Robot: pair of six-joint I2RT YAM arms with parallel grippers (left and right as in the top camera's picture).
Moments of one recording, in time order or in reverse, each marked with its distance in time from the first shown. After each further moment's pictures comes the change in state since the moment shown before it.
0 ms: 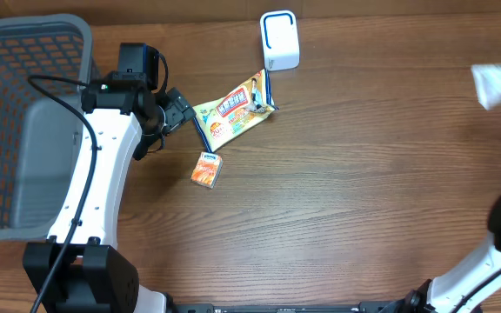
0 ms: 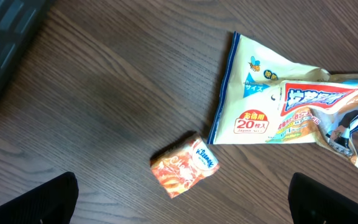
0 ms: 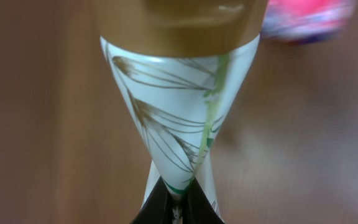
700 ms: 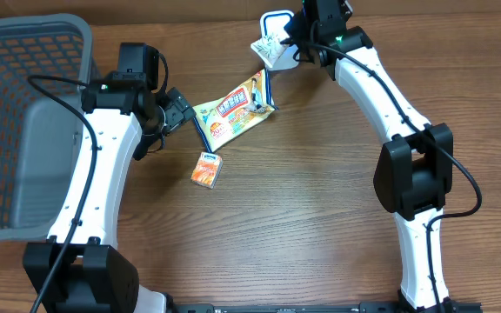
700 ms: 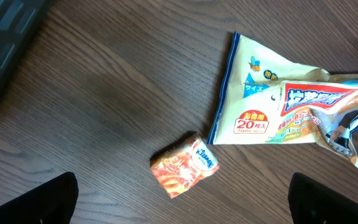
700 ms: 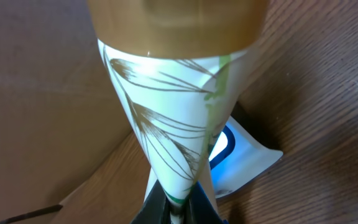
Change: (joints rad) left arm 0.000 0.000 0.000 0.000 0.000 0.000; right arm 0.834 0.325 -0.048 0.781 -0.074 0.122
